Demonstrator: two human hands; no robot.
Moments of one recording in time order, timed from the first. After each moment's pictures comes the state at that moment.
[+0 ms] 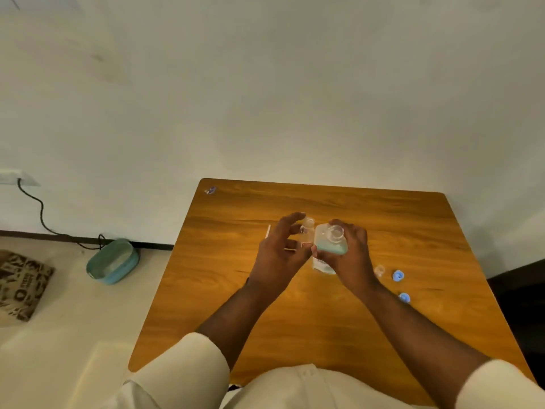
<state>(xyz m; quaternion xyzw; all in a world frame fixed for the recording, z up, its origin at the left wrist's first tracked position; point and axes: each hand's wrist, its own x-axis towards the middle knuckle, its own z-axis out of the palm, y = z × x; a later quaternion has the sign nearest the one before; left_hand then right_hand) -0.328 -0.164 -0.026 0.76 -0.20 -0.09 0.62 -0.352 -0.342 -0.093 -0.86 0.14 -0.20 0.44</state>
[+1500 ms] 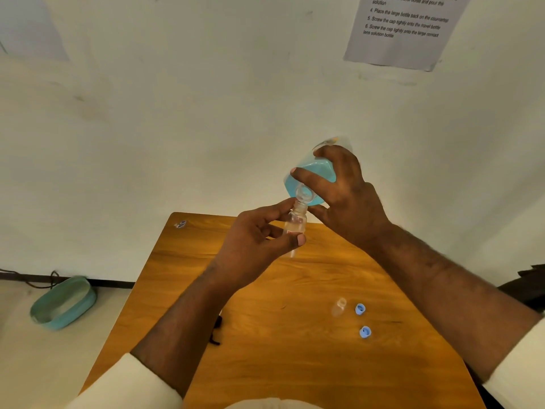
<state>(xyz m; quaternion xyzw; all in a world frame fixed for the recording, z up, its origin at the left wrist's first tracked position) -0.326 -0.185 0.095 0.68 -0.30 -0.11 0.66 -0.335 -0.377 0.126 -0.93 -0.15 -0.33 0.00</state>
